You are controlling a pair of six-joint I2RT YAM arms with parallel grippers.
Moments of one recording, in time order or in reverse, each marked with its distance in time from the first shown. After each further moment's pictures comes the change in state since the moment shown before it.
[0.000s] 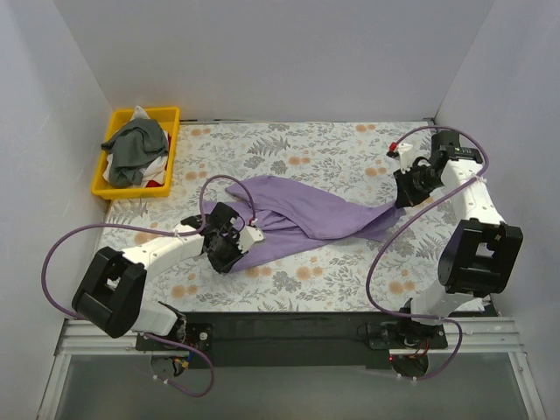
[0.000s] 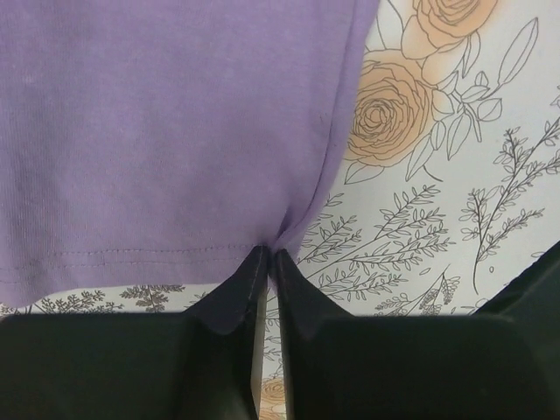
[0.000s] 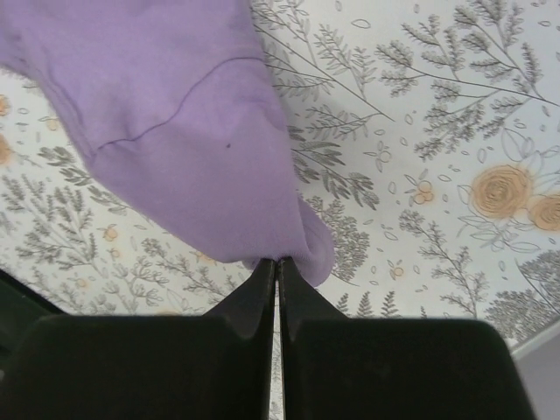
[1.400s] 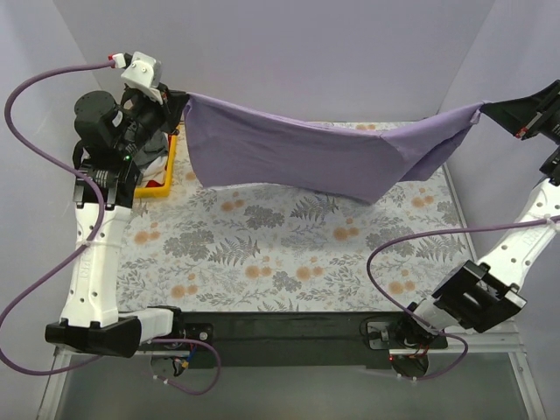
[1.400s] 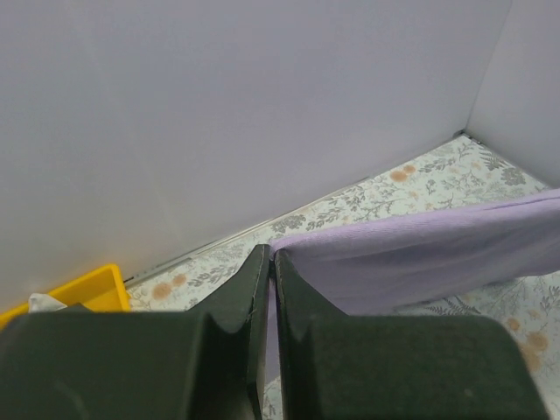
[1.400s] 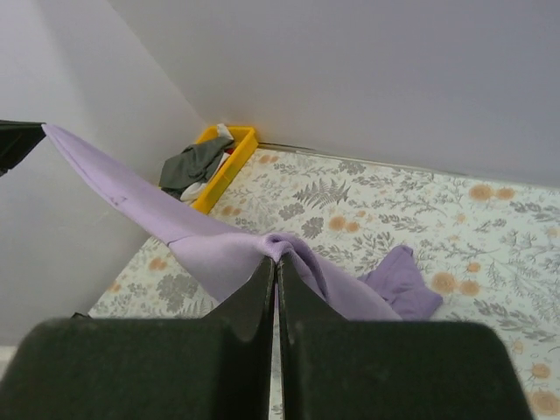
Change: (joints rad) left arm 0.452 -0.151 0.951 0.278 0.172 -0.417; right arm -0.614 -0.185 0.378 0.842 -0.971 1.355
